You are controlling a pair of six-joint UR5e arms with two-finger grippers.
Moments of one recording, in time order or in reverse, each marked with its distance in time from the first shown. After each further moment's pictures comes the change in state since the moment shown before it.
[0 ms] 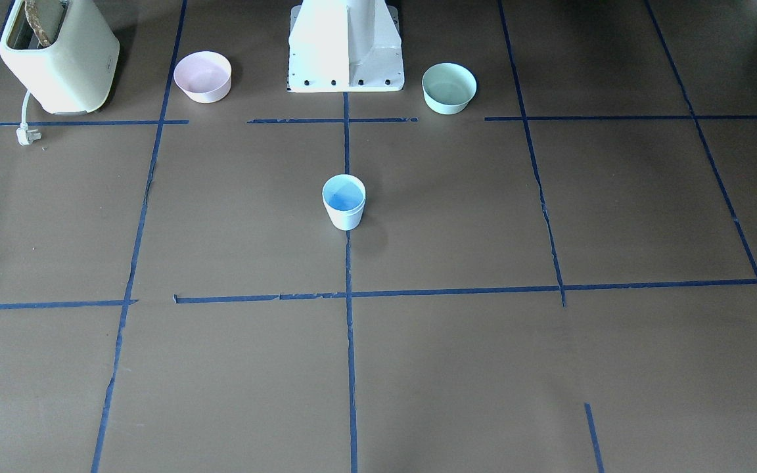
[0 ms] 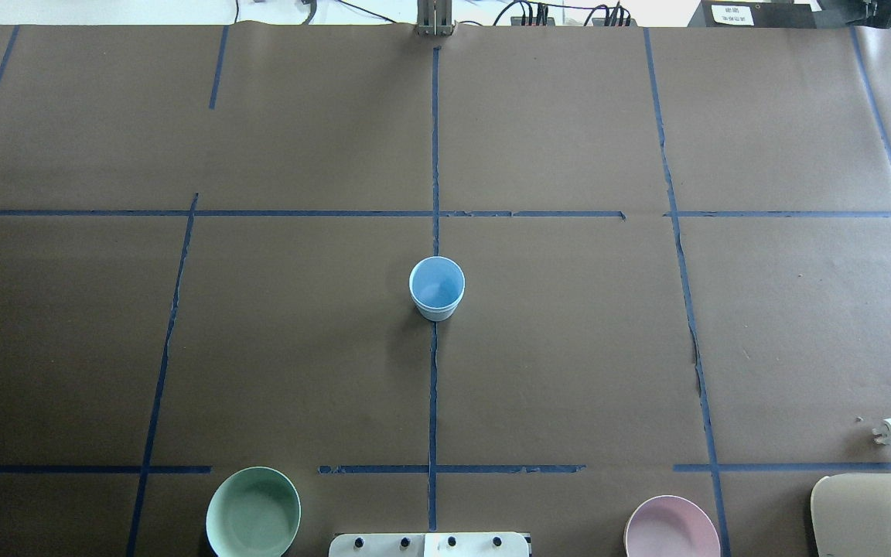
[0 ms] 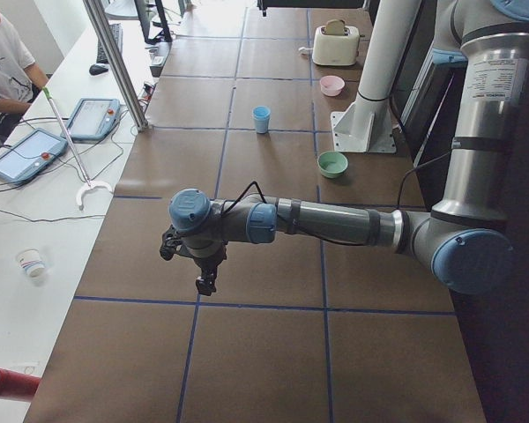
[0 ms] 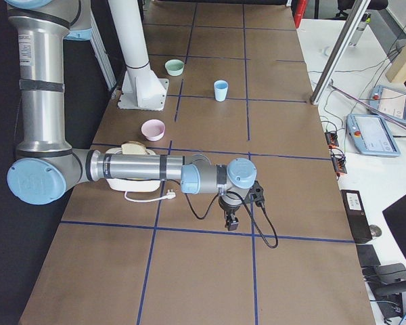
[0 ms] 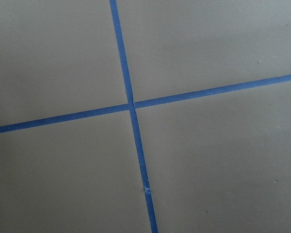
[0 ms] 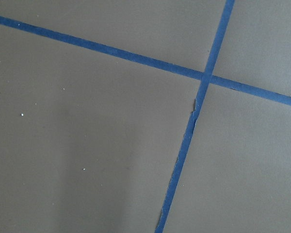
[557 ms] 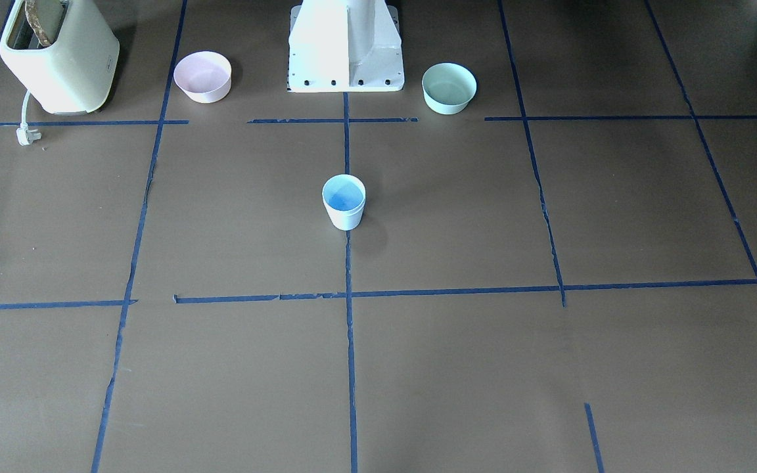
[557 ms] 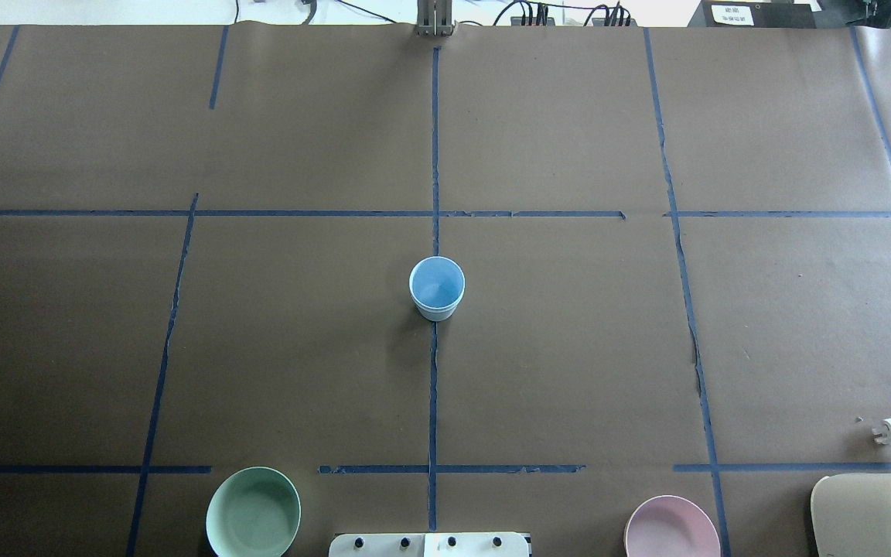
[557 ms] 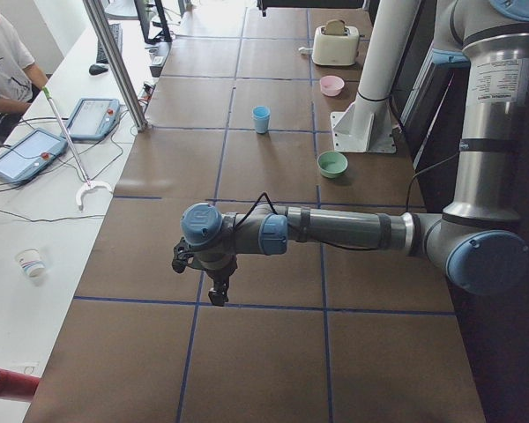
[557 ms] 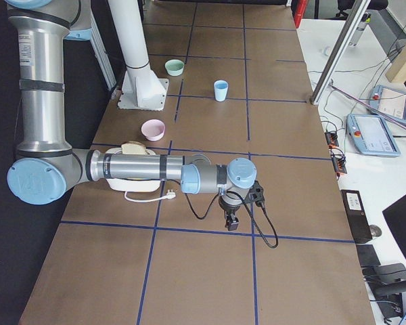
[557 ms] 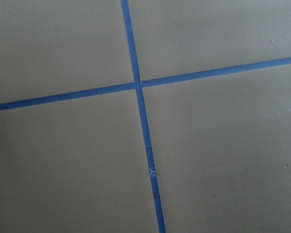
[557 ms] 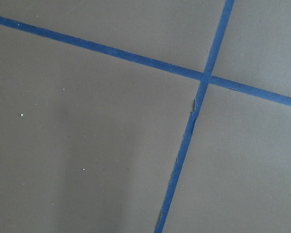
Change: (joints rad) left arm 0.001 0.045 0.005 -0.009 -0.008 -0.004; right arm 0.000 0.000 0.001 0.000 -0.002 0.001
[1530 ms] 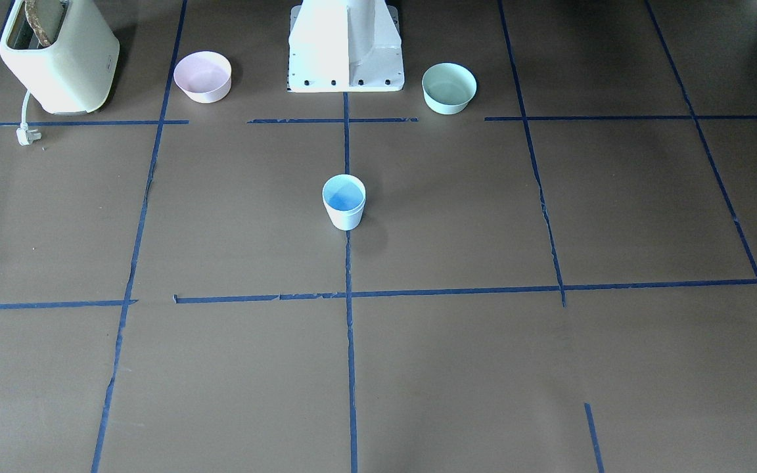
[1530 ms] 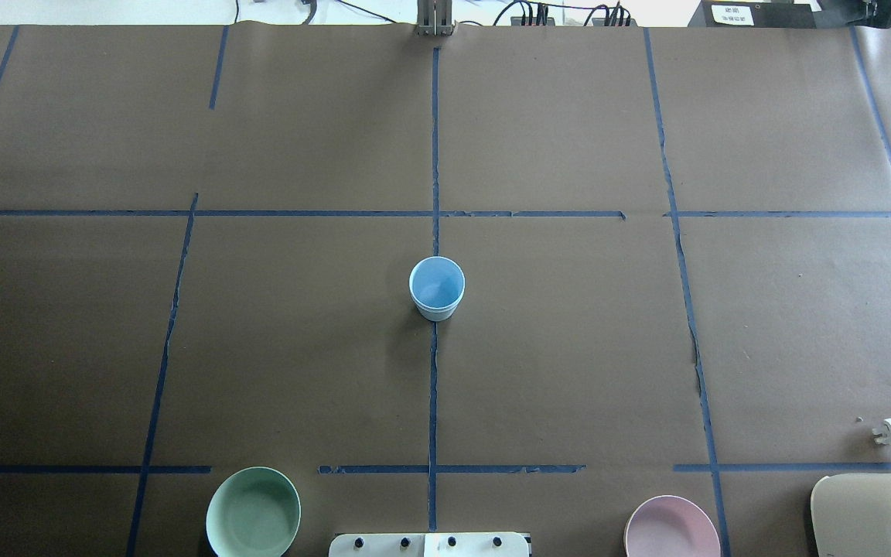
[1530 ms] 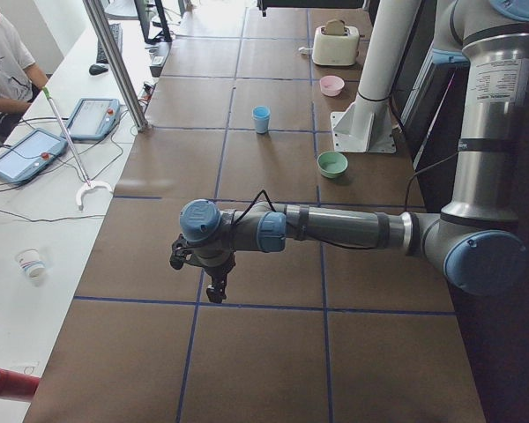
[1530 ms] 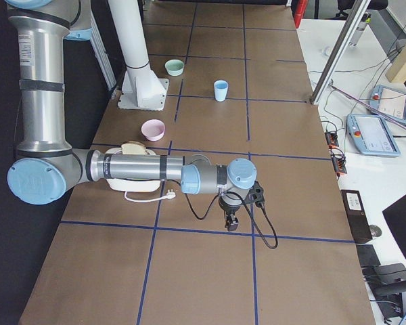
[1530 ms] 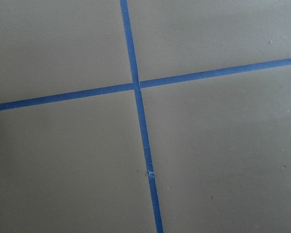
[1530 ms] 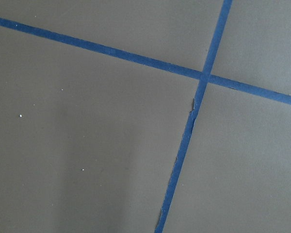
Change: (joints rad) left arm 0.002 -0.010 -0.010 0.001 0.004 -0.003; right arm 0.000 0.001 -0.004 0.000 0.001 0.007
